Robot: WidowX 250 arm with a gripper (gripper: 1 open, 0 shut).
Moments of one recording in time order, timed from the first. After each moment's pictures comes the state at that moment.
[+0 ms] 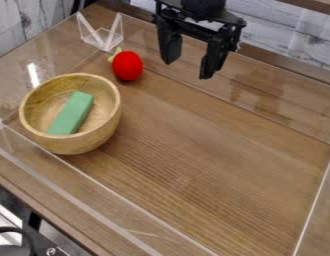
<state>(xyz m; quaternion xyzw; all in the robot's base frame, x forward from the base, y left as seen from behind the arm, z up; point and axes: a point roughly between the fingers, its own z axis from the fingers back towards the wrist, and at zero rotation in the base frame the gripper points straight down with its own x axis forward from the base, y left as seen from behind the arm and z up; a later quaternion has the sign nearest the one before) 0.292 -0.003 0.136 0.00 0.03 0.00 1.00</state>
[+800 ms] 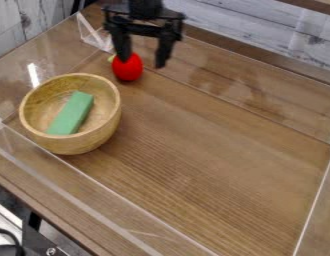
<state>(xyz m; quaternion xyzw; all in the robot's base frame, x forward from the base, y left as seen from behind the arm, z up) 0.302 0.096 0.105 -0.02 0.02 0.19 0.98</state>
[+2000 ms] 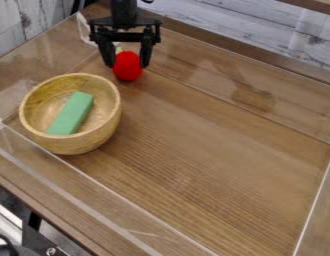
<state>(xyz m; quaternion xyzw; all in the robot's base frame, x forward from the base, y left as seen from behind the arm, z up) 0.337 0.137 0.063 -0.03 0.02 0.26 0.96</state>
